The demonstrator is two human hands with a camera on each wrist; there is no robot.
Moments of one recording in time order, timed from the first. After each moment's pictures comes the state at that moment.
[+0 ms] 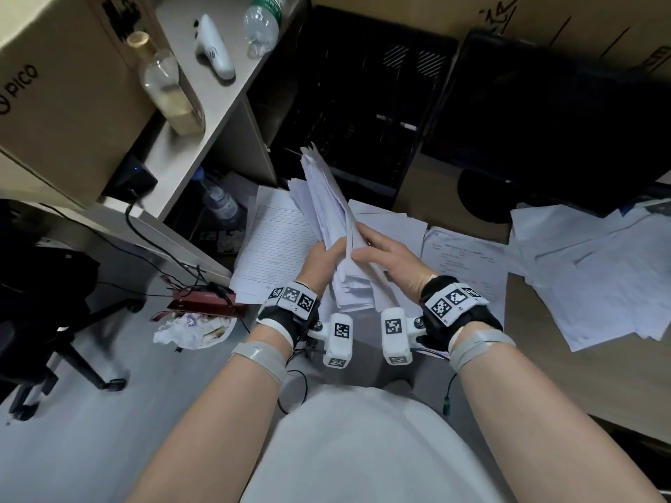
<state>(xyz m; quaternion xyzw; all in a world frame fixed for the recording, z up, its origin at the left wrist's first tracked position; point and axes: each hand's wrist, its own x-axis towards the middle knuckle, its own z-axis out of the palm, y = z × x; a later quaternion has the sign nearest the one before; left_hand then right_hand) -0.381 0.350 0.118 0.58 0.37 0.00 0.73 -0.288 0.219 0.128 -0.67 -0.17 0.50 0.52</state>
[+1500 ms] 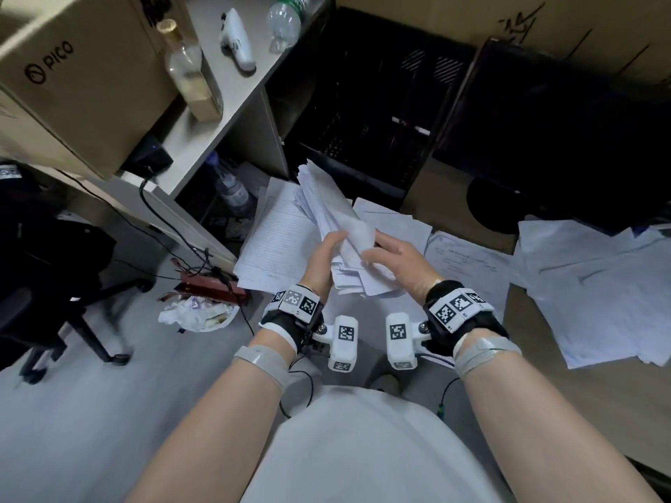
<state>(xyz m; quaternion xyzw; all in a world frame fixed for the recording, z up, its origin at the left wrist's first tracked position) -0.392 0.318 0.126 0.42 0.38 0.06 0.82 -0.287 0.199 0.138 -0.69 -0.21 0.48 0.50</state>
